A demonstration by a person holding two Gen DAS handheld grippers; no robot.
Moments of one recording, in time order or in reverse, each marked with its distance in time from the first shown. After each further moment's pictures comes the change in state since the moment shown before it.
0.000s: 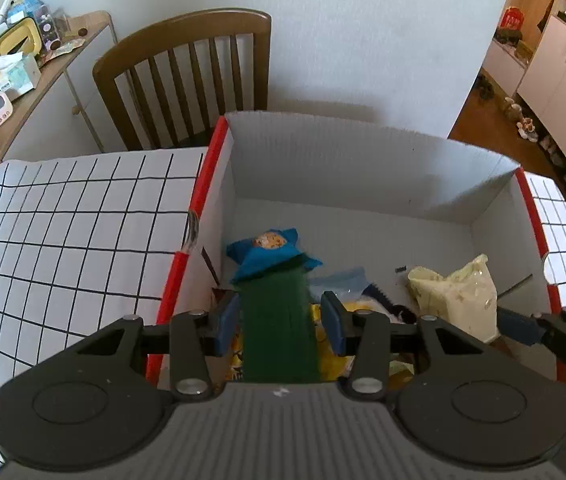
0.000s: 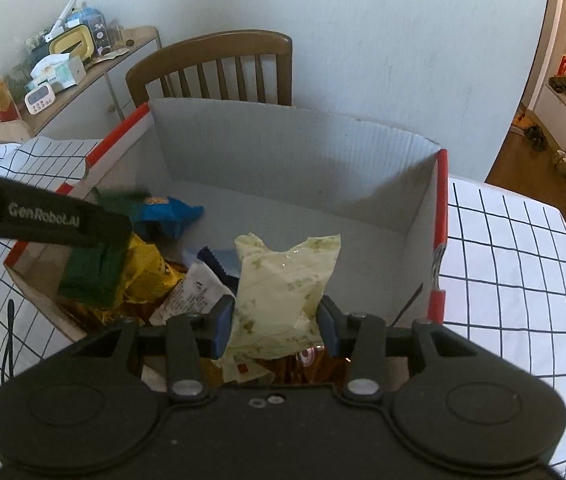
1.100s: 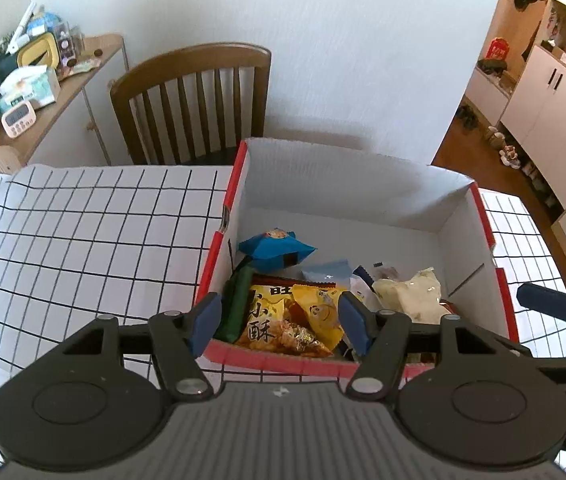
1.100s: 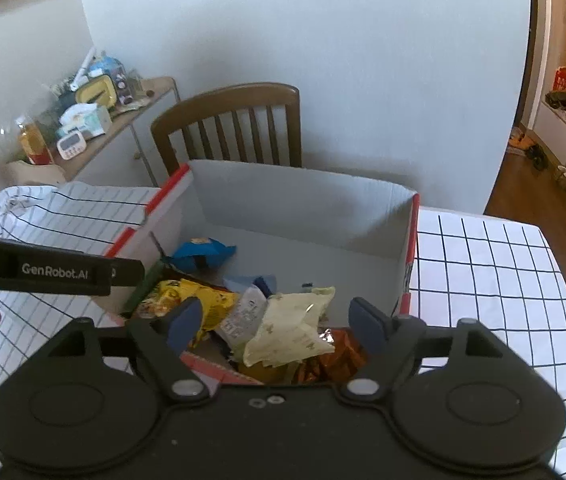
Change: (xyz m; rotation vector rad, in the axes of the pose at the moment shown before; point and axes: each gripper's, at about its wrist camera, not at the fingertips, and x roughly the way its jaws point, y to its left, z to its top) left arm -0.076 0.018 -0.032 -0.020 -0.105 -0.047; right arm -0.077 0.006 -0.006 0.020 -0.137 0.055
